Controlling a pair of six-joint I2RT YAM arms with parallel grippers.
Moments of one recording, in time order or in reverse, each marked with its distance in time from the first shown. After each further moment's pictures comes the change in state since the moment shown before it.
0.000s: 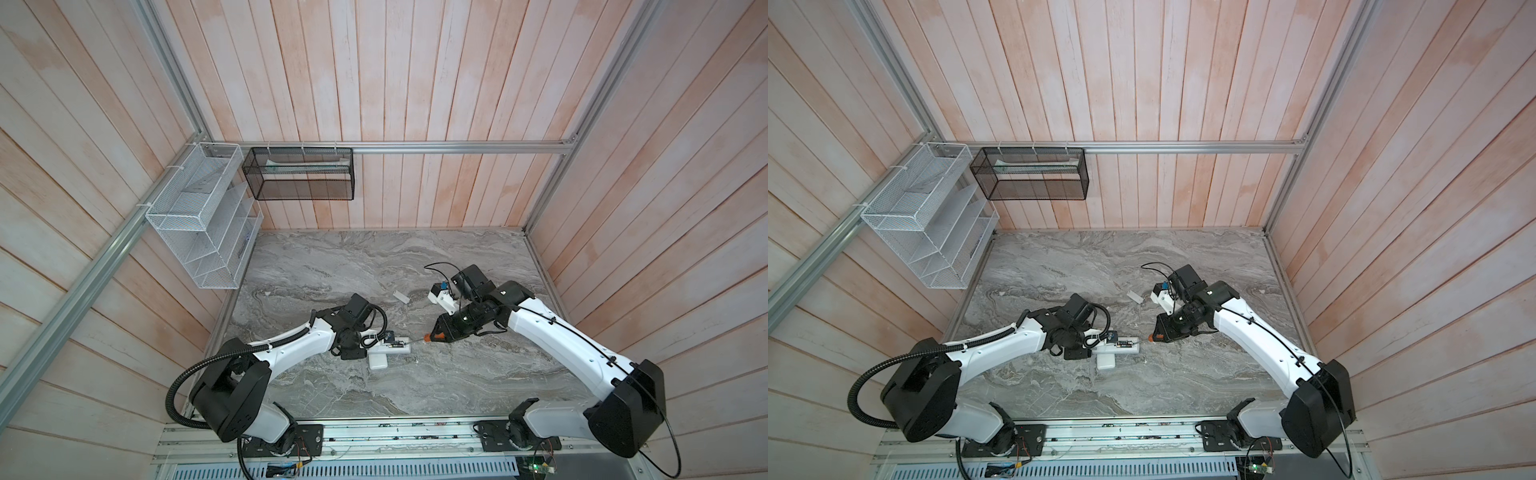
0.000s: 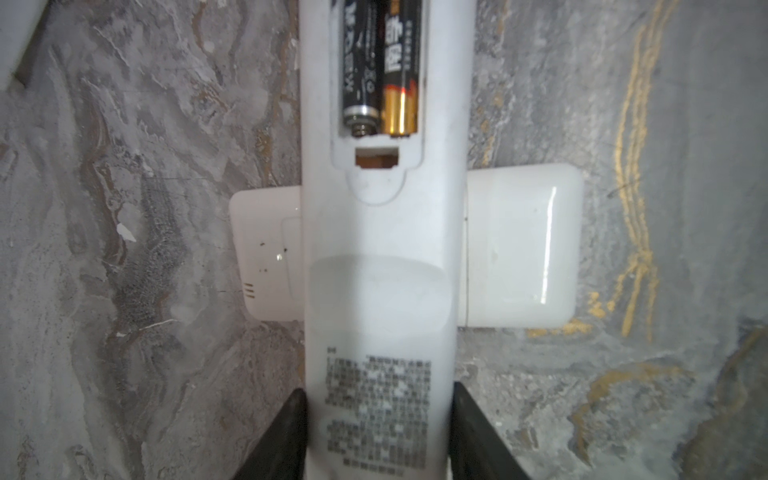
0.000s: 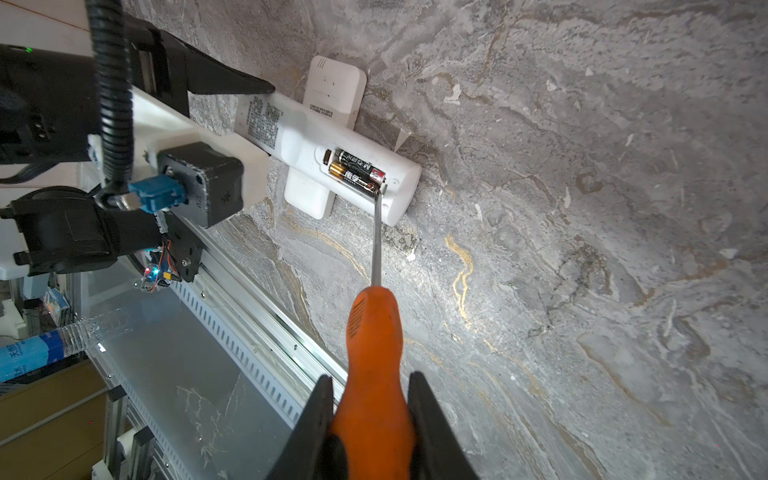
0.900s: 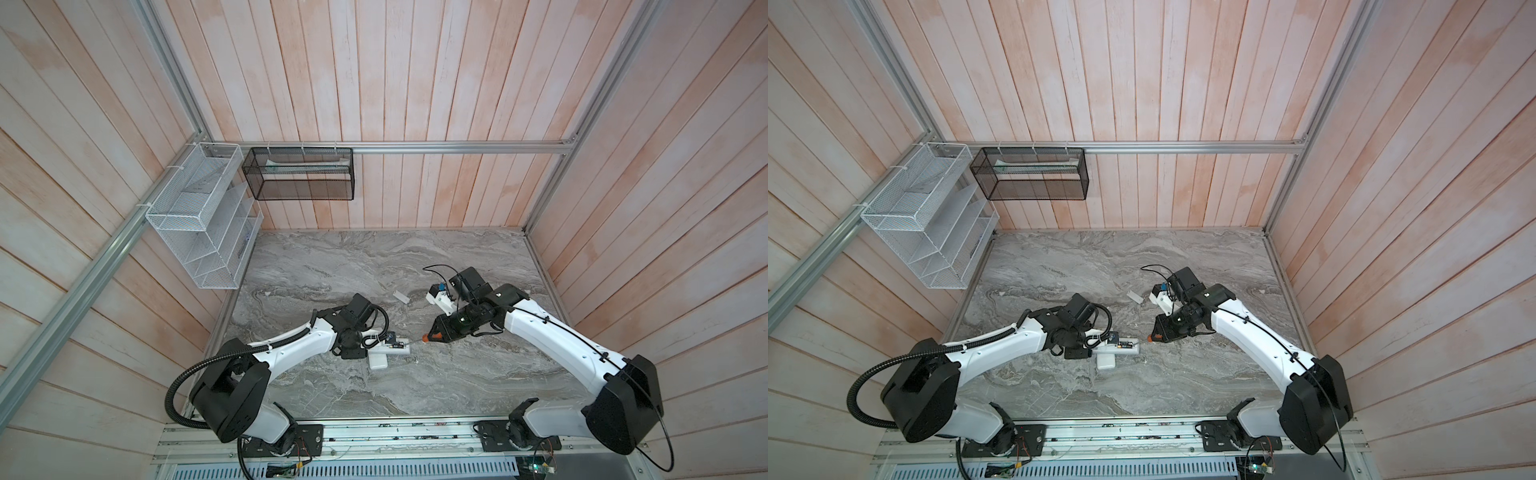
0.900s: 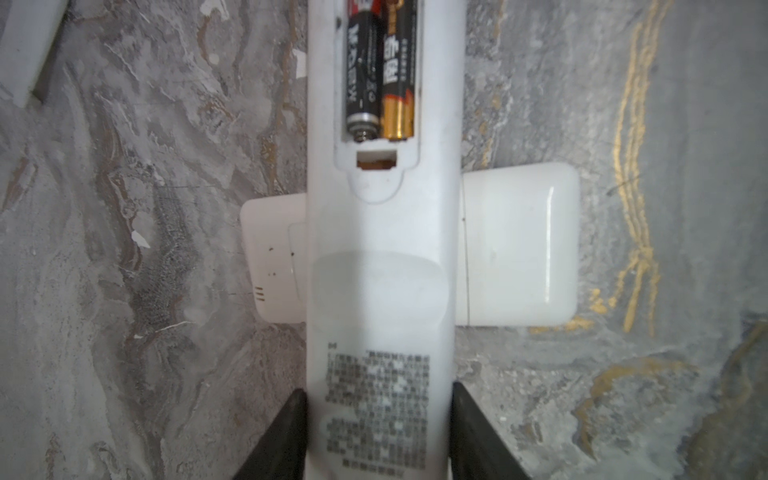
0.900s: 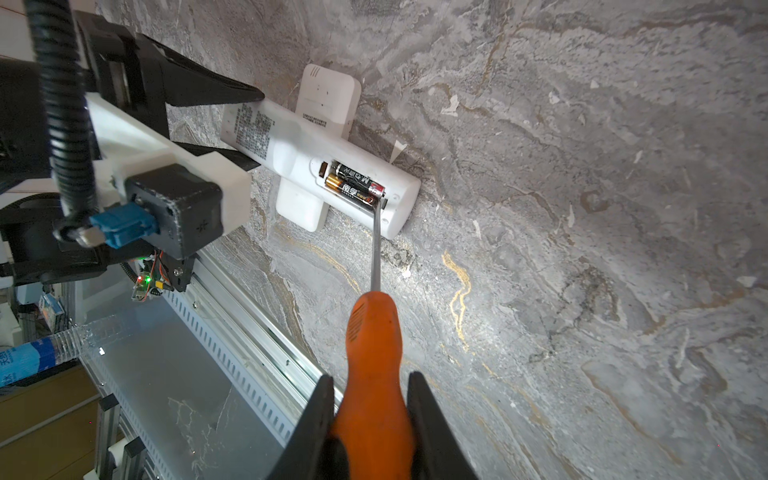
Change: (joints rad) left arm -0.014 0.000 0.013 -0.010 -0.018 0.018; right arm -0.002 0.018 -0.050 0.092 -0.011 -0.004
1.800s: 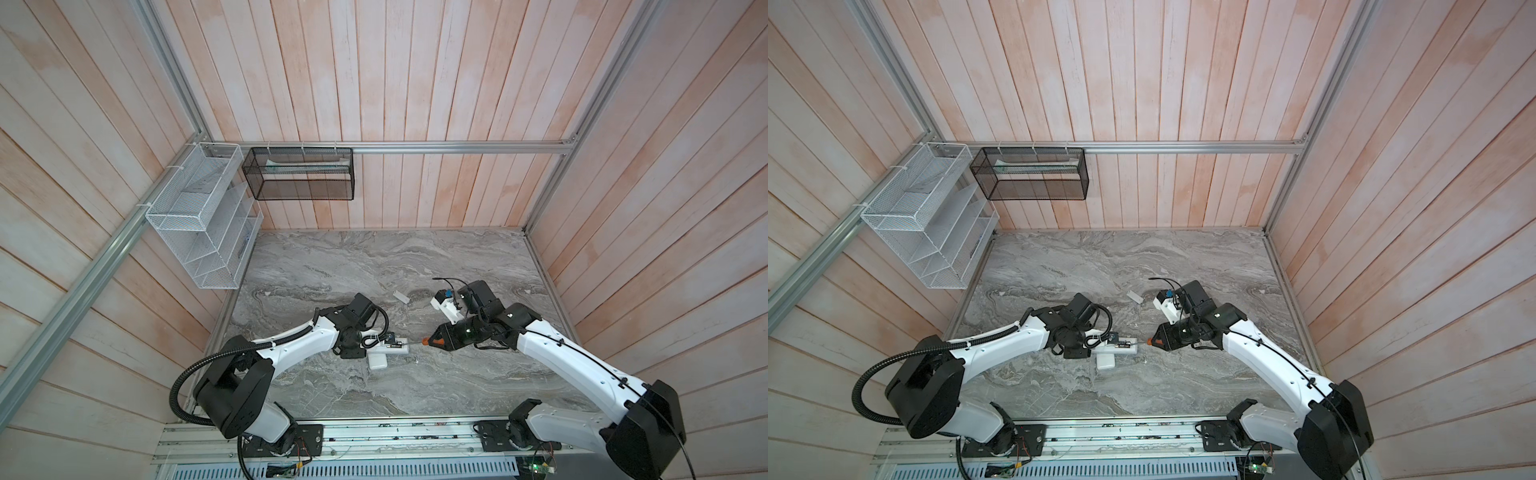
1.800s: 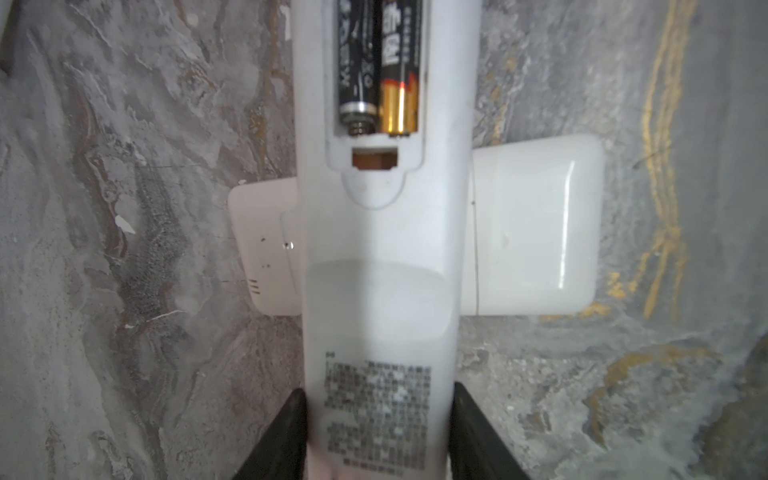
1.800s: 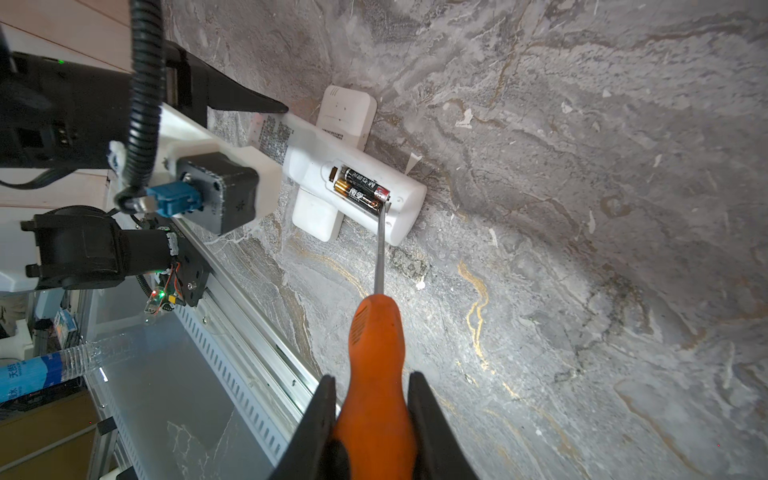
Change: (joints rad) left arm -0.002 0.031 0.014 -0.027 -0.039 0.003; right arm 0.016 -0.180 -0.195 0.189 -0.028 0.079
